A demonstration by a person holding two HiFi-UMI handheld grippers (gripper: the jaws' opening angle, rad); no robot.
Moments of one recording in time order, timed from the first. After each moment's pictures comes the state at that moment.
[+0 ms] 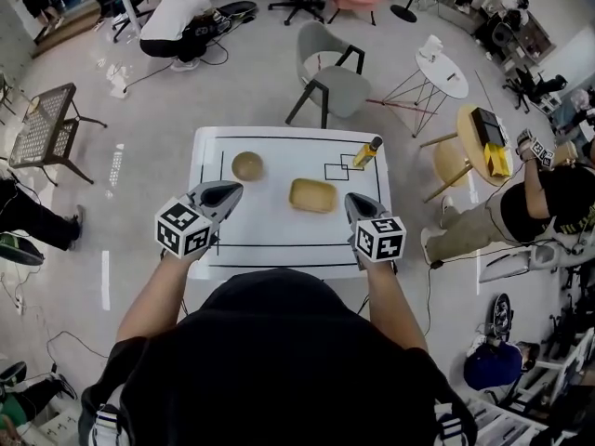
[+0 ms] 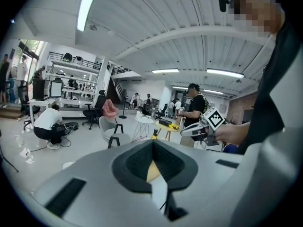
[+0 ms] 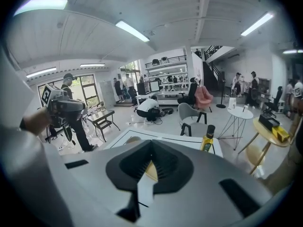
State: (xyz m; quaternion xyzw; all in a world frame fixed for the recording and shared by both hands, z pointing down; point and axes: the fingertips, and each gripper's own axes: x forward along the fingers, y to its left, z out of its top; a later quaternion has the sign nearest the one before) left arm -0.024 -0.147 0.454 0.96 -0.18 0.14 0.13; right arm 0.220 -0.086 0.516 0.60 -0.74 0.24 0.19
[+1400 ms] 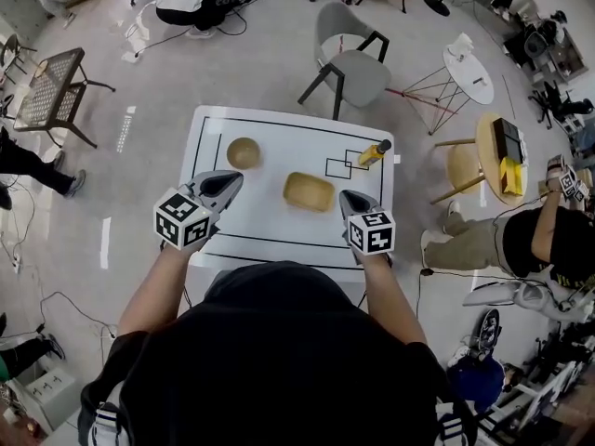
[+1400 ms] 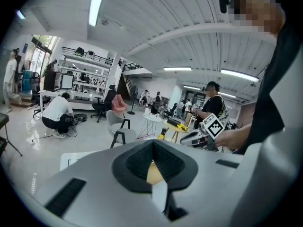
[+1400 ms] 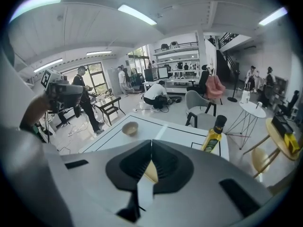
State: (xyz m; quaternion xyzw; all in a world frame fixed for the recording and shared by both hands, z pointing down) left arm 0.013 -0.175 0.483 0.94 -0.24 0.15 0.18; right arm 0.251 -0.124 0.585 0.53 -0.76 0.27 0.26
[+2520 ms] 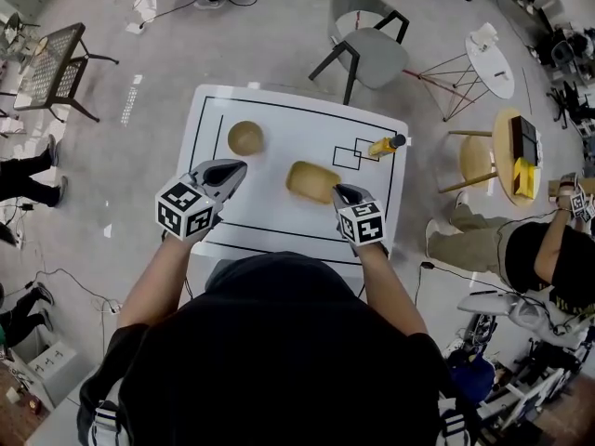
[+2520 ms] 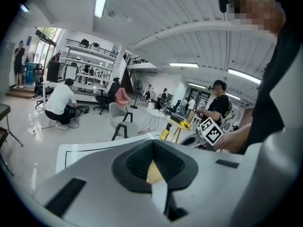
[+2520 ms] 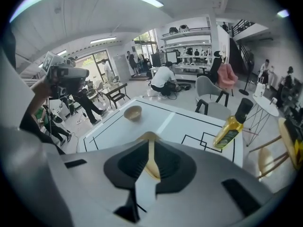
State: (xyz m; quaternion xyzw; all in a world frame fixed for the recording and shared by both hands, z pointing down) left arm 0.024 -0.198 0.523 0.93 -0.25 0.17 0.22; right arm 0.233 -0.139 0.656 0.46 -0.77 0.30 0.32
